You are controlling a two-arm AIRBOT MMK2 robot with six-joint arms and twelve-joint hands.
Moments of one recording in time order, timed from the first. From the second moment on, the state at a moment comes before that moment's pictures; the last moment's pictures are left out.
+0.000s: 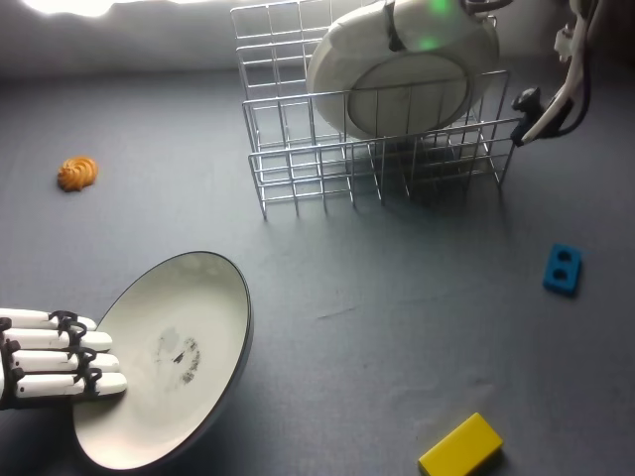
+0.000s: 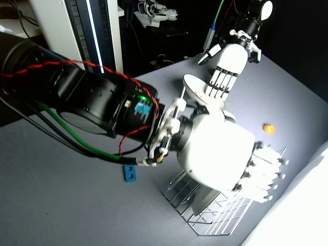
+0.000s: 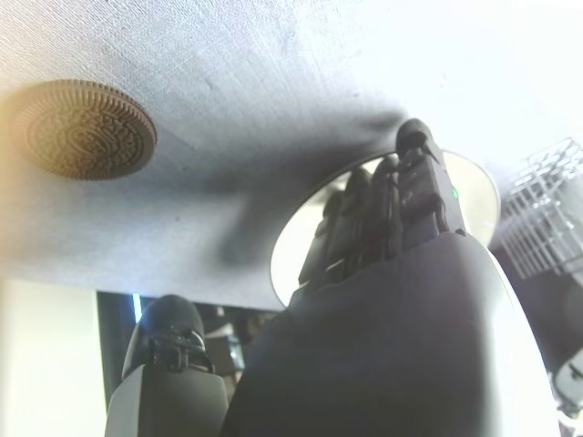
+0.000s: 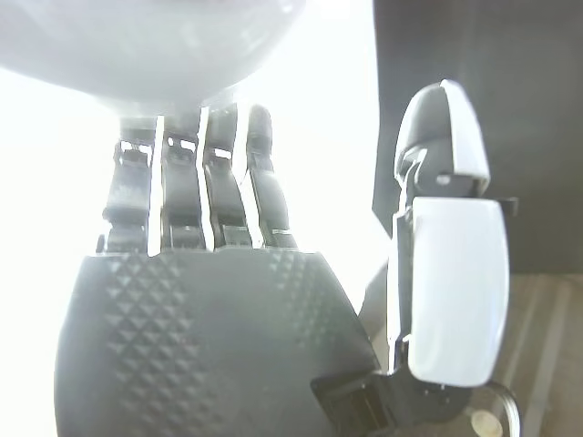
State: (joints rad) left arm 1.13 -0.61 1.23 1.01 -0.84 0.25; right arm -0.18 -1.24 1.32 0.16 0.33 -0.73
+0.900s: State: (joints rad) left arm 1.13 -0.61 1.23 1.01 -0.84 0.25; right arm -0.26 -1.21 0.97 -0.21 0.39 -1.14
